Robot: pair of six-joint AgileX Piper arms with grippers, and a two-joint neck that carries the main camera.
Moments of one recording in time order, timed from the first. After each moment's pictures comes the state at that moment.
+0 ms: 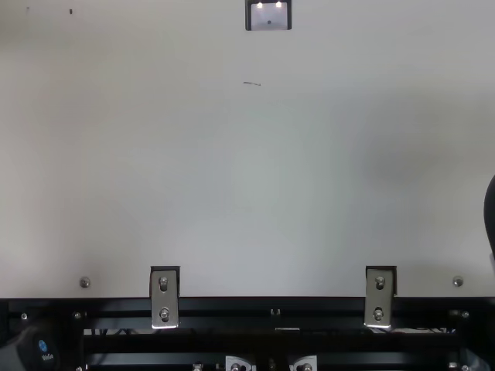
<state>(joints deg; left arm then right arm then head) 34.1 104.3 -58.7 15.4 26.5 11.0 -4.0 13.5 -20.2 5.0 38.2 -6.5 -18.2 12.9</state>
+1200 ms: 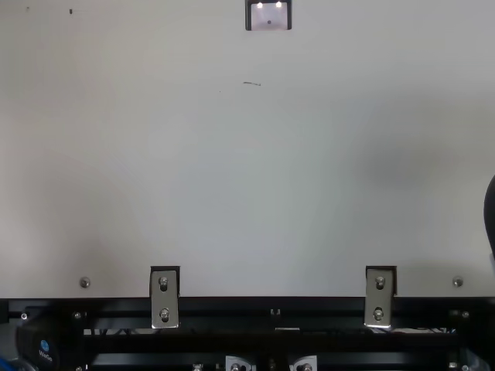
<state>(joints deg) 33.7 135.6 -89.4 3.1 43.0 25.9 -4.0 13.5 -20.2 5.0 38.2 -6.5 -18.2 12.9</state>
